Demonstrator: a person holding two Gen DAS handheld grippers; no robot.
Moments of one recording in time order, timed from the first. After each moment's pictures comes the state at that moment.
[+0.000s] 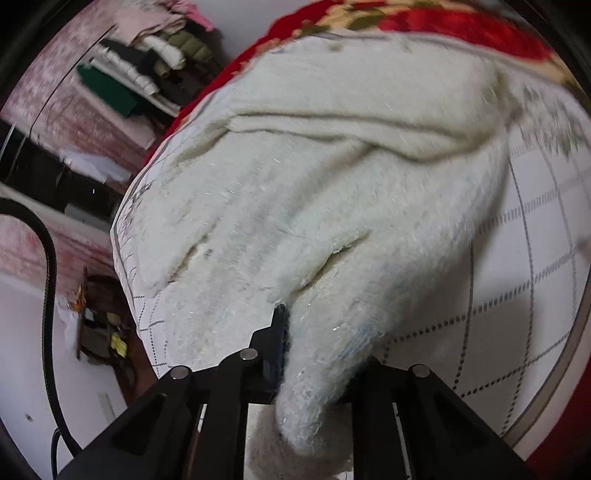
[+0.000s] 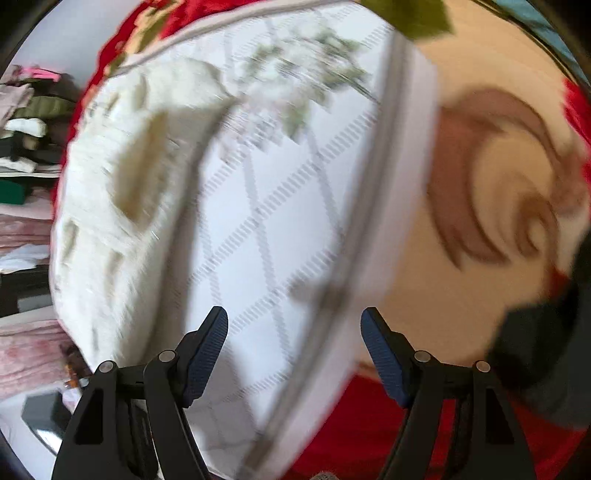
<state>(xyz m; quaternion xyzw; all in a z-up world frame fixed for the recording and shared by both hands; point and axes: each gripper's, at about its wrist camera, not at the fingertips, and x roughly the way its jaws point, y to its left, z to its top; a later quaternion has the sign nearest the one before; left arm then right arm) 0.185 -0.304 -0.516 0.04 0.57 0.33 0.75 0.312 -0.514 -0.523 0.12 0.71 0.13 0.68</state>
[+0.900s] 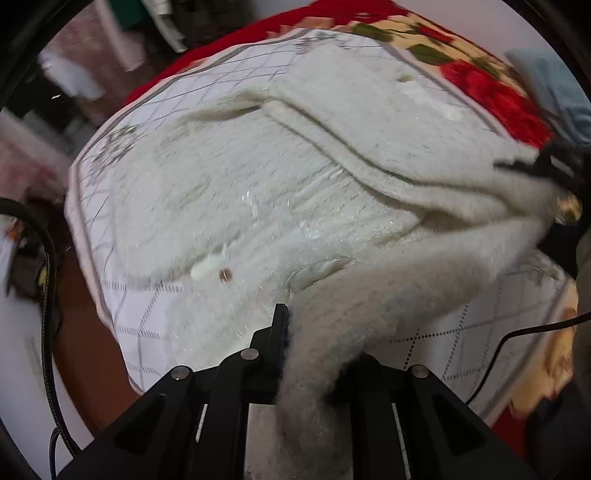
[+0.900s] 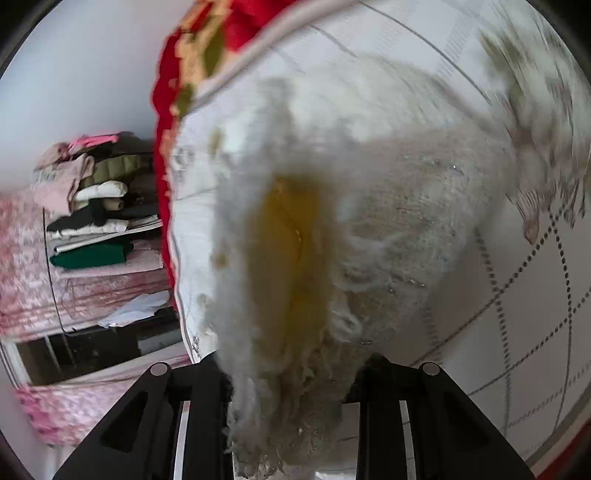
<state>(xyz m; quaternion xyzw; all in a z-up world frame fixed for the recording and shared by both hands) 0.196 -0.171 -0.456 -0.17 0.59 0.26 0.74 0.414 -0.324 -0.513 0.35 0.67 0.21 0.62</state>
